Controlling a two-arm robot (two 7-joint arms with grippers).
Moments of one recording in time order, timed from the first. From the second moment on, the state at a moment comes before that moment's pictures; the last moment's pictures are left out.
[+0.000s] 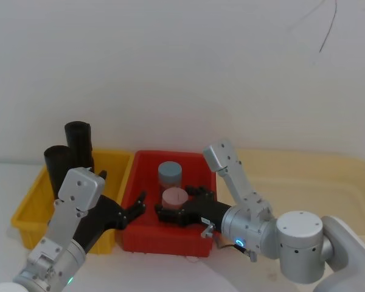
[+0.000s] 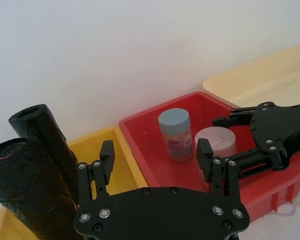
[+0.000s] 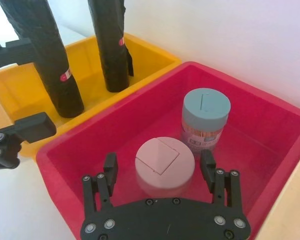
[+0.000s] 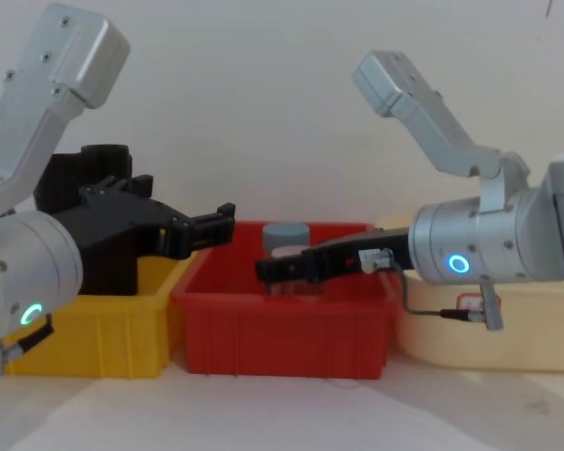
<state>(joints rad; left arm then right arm) -0.24 0.38 0.45 -1.63 -0.20 0.01 -0.01 0.59 0.16 -0.53 -1.19 0.26 0.34 0.39</state>
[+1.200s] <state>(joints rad) -0.24 0.38 0.45 -1.63 -0.20 0.01 -0.01 0.61 0.14 -0.52 -1.15 0.25 0.33 0.40</state>
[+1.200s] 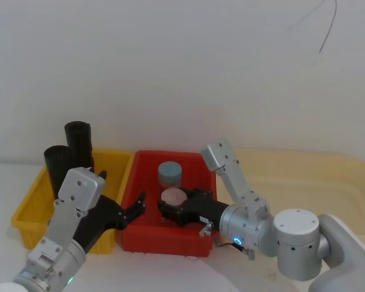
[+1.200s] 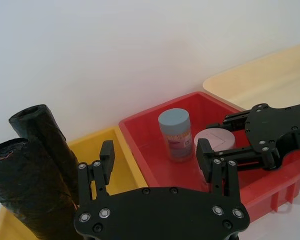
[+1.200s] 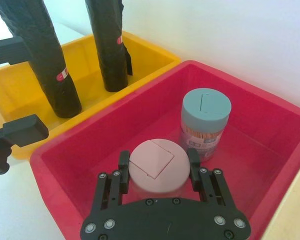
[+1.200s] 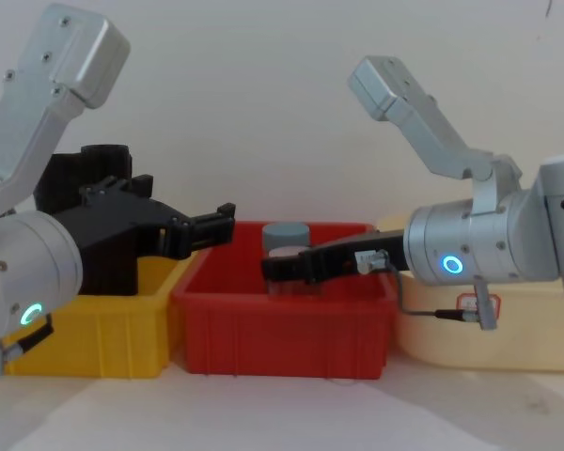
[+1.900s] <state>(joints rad) -0.24 0.38 0.45 -1.63 -0.20 0.01 -0.01 0.58 0.17 -0.49 -1.24 0.27 0.31 0.40</state>
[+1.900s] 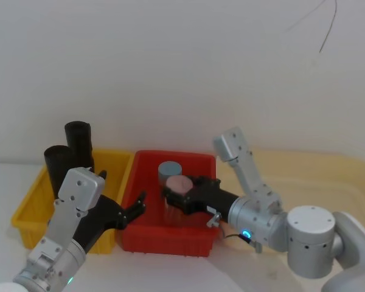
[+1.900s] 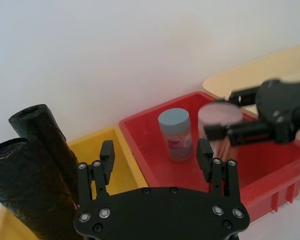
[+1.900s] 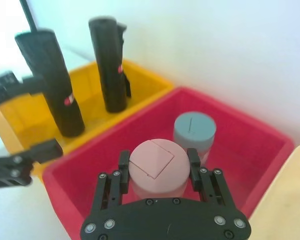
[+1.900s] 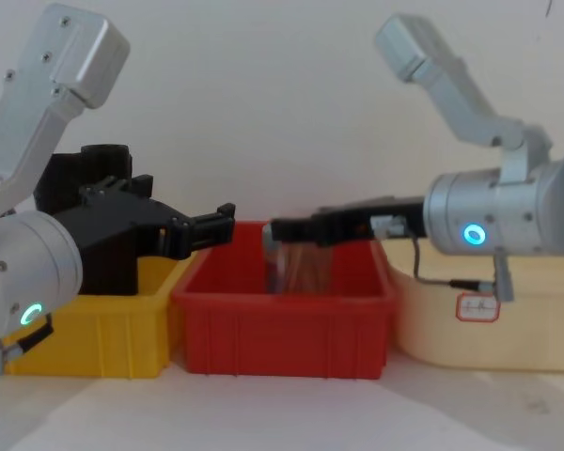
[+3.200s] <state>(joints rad) -0.24 0.38 0.45 -1.63 -0.20 0.01 -0.01 0.42 0.30 -0.26 -1.58 0.25 0.26 0.18</state>
